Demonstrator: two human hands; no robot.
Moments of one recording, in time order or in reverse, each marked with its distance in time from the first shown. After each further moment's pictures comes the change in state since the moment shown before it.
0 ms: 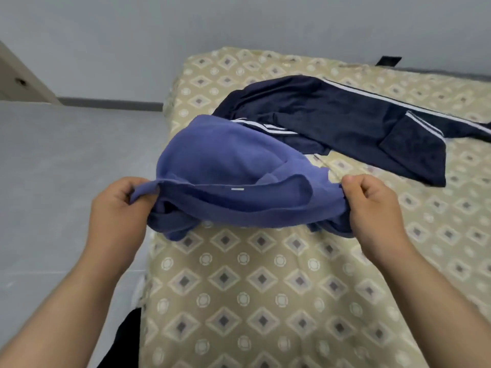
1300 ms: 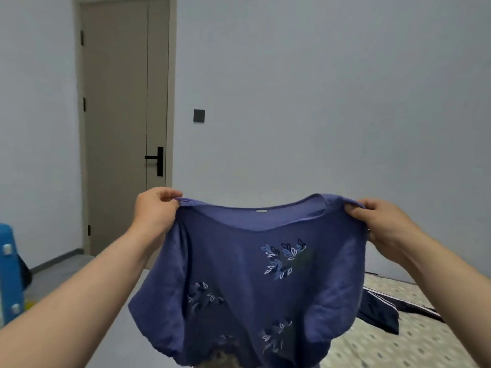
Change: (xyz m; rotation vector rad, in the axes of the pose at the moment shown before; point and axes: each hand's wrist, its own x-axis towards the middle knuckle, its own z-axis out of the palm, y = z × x) left_hand -0.386 0.191 -0.244 -0.301 0.536 0.494; right_hand -0.317 -0.188 -0.303 0.412 -0.254 -0.576
